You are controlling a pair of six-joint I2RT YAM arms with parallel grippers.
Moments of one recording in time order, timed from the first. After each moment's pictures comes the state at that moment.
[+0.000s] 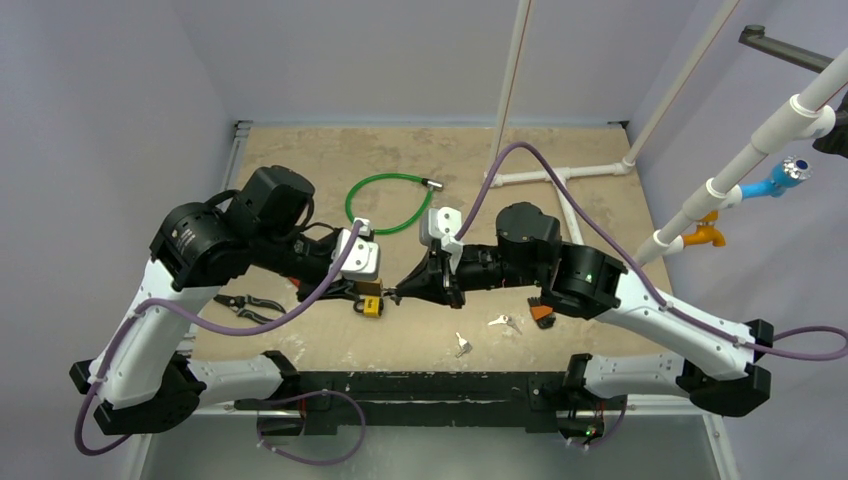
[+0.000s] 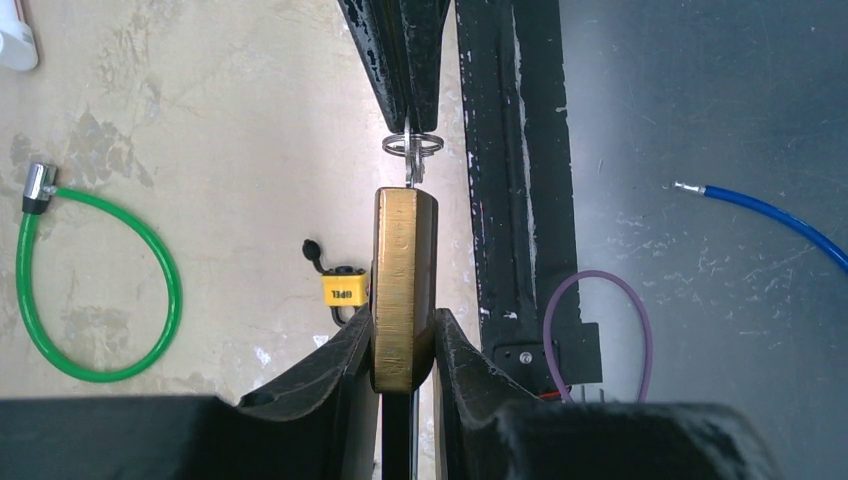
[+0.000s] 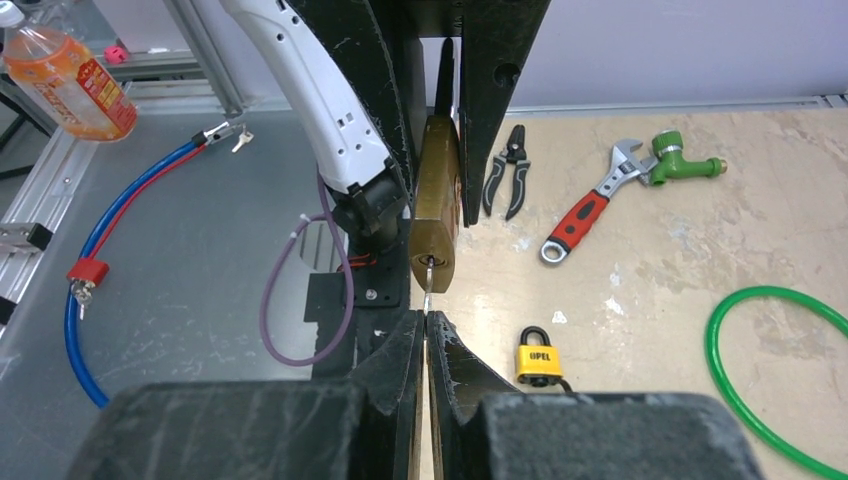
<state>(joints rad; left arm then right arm) -0.78 1.16 1.80 -1.52 0.58 0.67 1.14 1.11 1.33 -0.42 -0.39 -0.04</state>
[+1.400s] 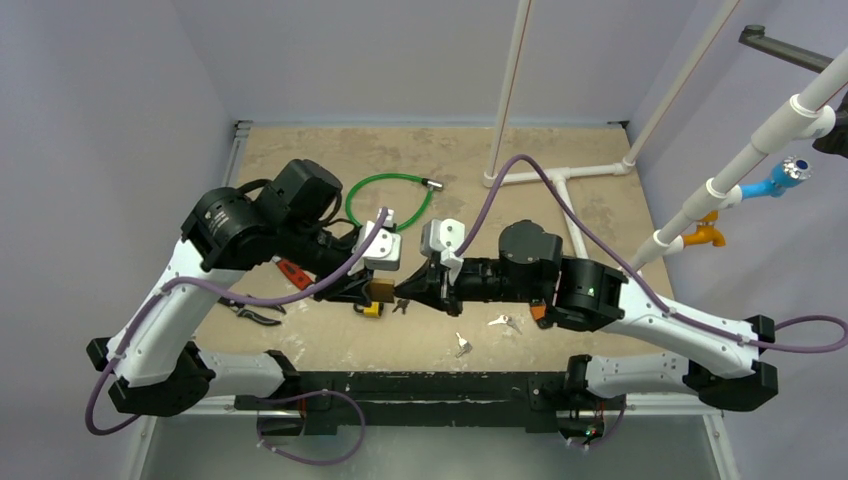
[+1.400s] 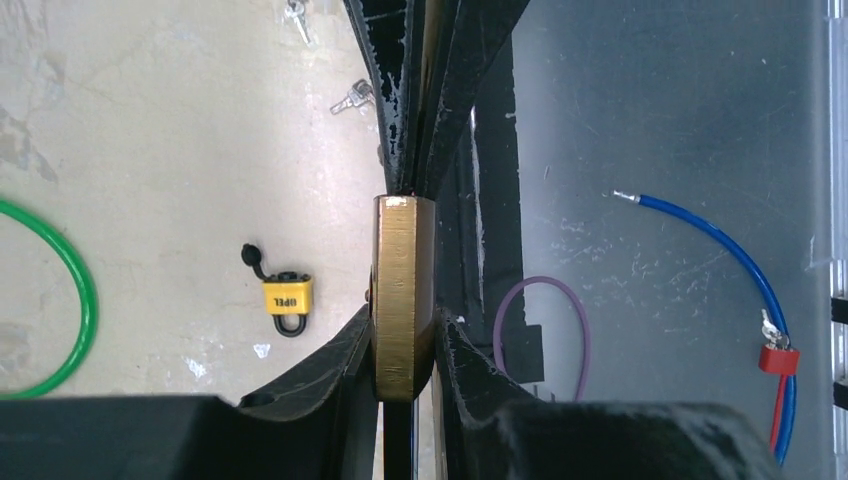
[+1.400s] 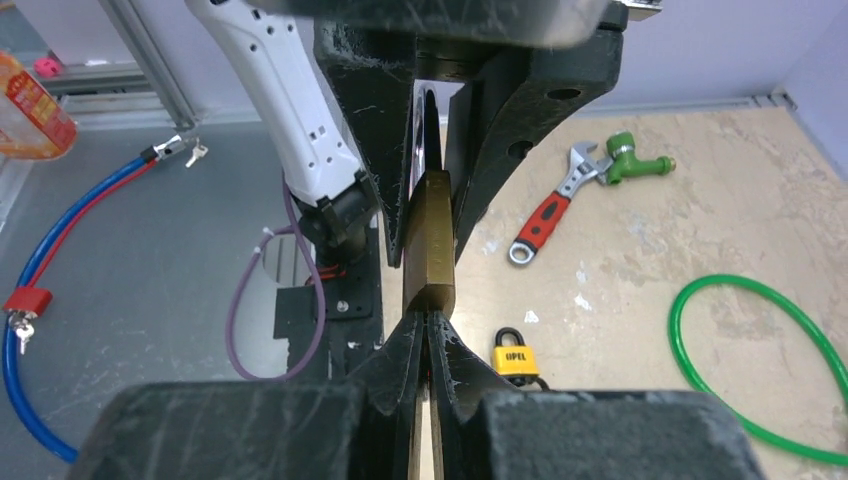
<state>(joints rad) -0.83 1.26 1.82 -1.55 0.60 0.55 1.24 1.11 1.28 -0.36 -0.19 -0.05</state>
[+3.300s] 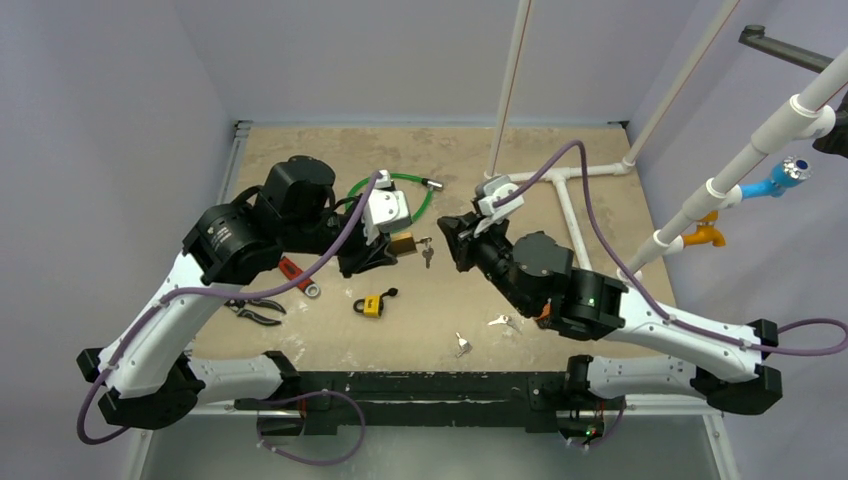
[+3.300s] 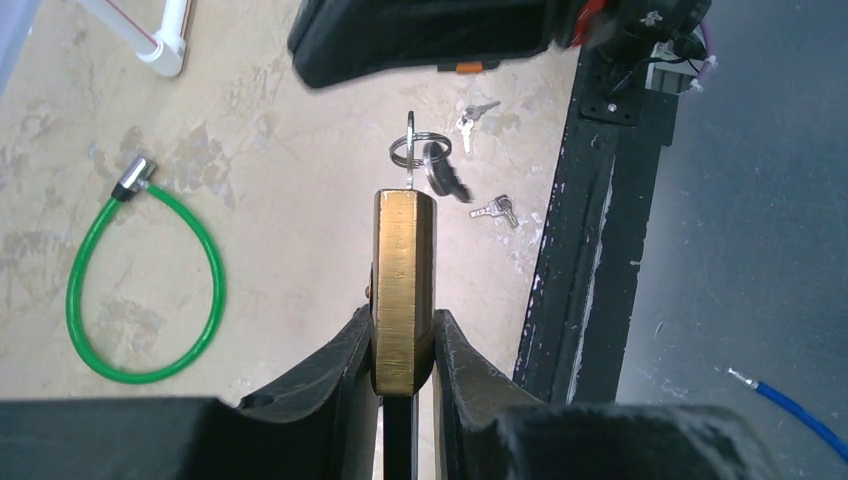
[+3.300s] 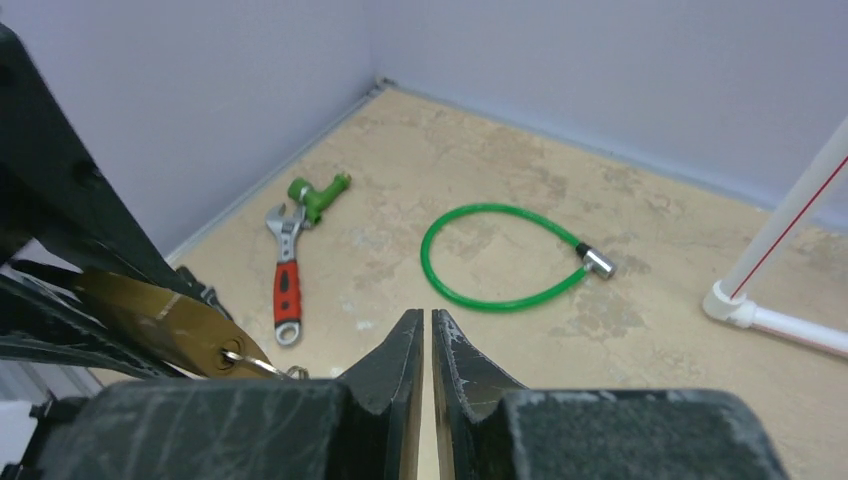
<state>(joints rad) -0.84 1.17 1.68 -1.11 0.38 0.31 1.26 1.03 1.15 -0.20 0.65 0.16</state>
